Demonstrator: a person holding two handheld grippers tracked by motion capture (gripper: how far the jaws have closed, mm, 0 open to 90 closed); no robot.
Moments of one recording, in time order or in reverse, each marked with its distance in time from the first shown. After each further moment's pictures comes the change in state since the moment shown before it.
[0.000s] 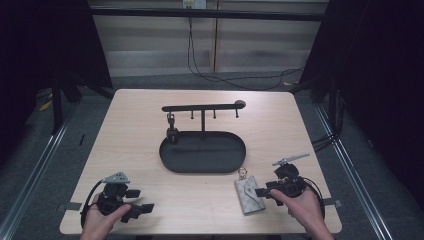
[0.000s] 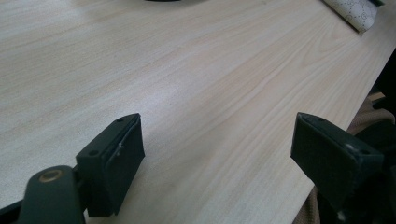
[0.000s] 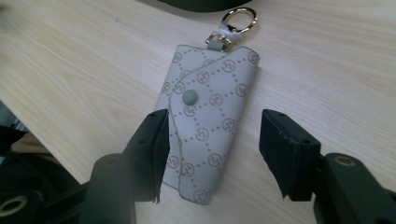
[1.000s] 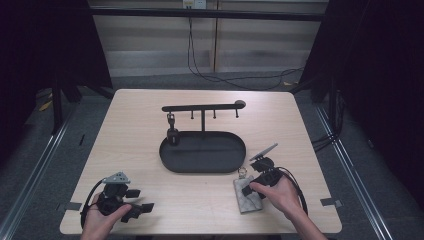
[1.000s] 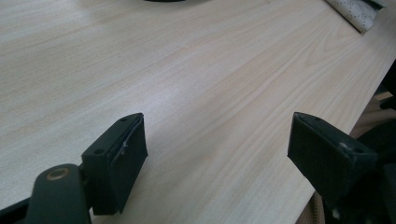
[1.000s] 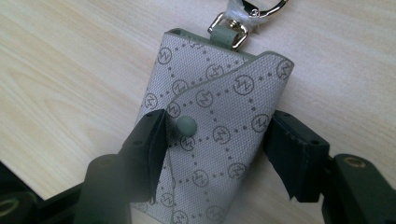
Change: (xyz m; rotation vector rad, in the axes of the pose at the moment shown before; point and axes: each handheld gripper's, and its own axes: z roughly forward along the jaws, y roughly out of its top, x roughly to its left) left arm -0.001 0.000 0.000 0.003 0.013 0.005; right arm 0.007 0.038 0.054 0.269 -0.047 0.023
